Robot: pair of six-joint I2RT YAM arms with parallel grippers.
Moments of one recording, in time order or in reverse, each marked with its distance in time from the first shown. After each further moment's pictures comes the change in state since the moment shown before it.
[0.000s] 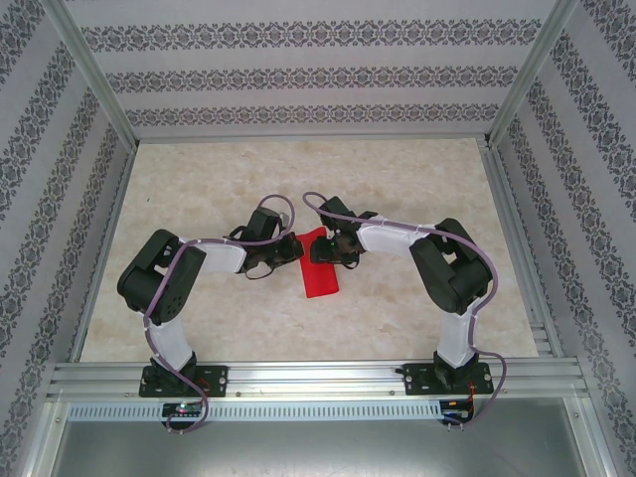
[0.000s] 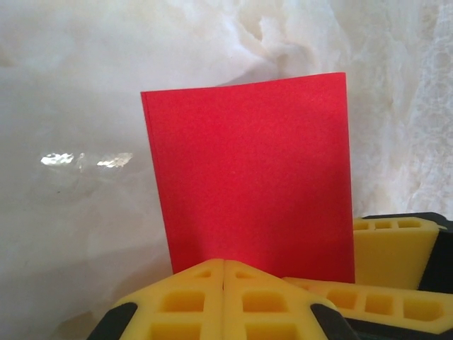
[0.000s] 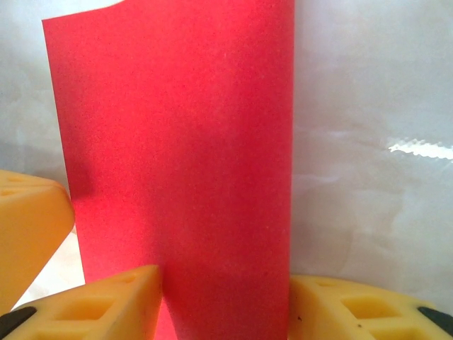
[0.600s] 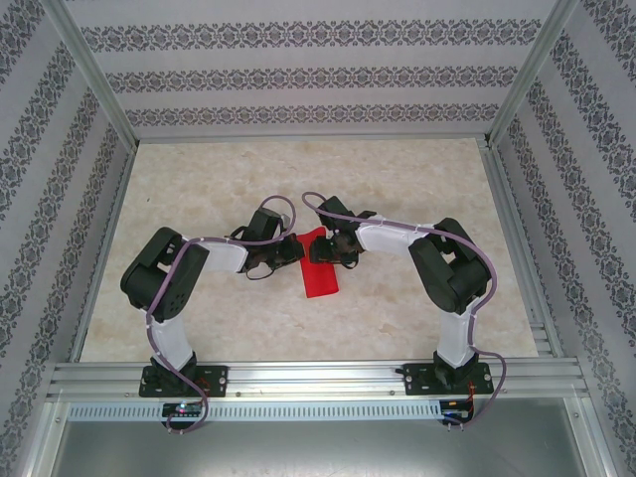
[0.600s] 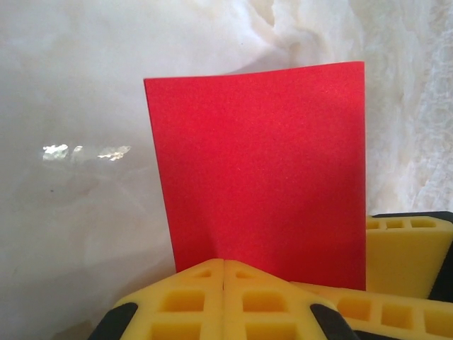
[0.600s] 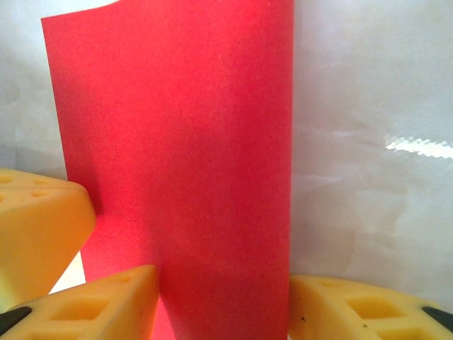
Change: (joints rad) left arm 0.000 0.027 0.006 0.000 0.016 -0.004; right arm 0.005 0.006 0.010 -0.011 0.004 0.004
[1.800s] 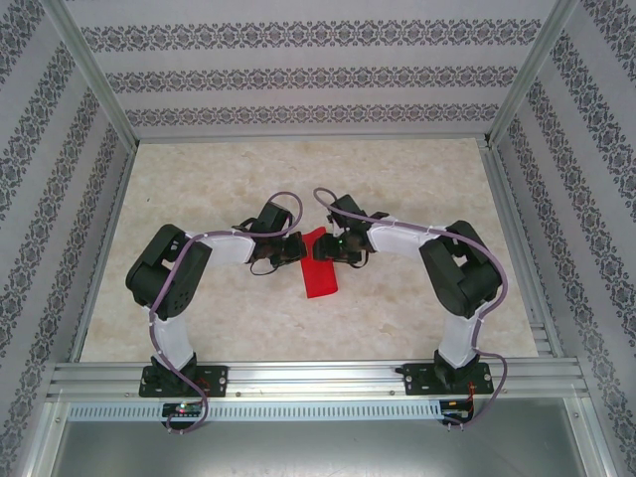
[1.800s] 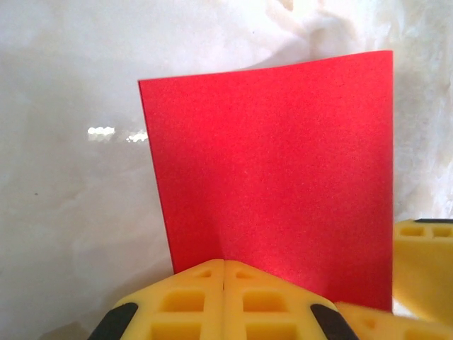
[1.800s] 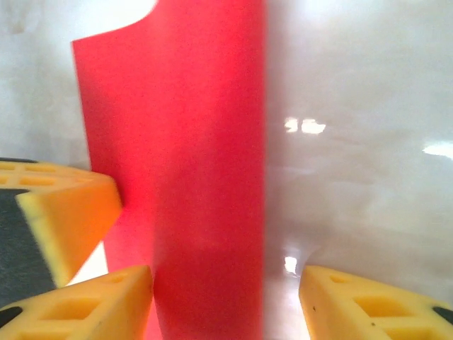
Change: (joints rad) left arm -0.027 0.031 0.131 -0.232 -0.058 0.035; right arm -0.066 -0.093 -0.076 0.066 -0.101 -0.002
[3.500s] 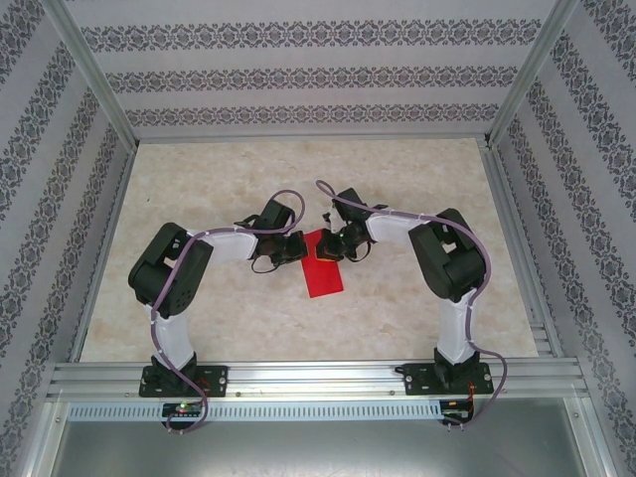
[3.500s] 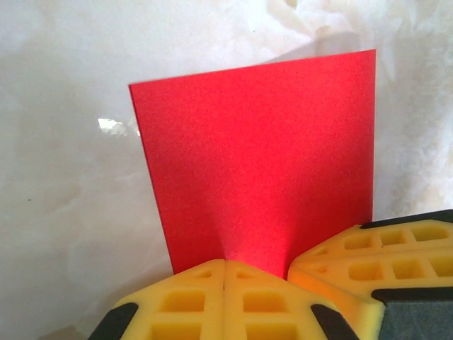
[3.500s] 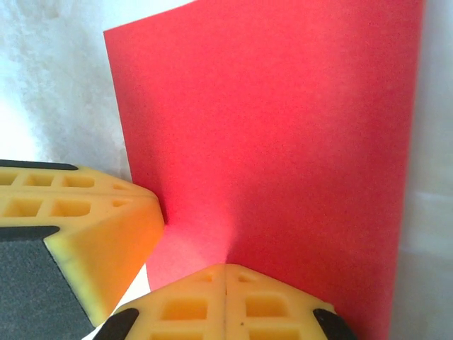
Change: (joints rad) left arm -0.002 0.019 0.047 -0.073 -0.010 0.014; right arm -0.065 0.138 0.081 0.013 -0.284 -0.051
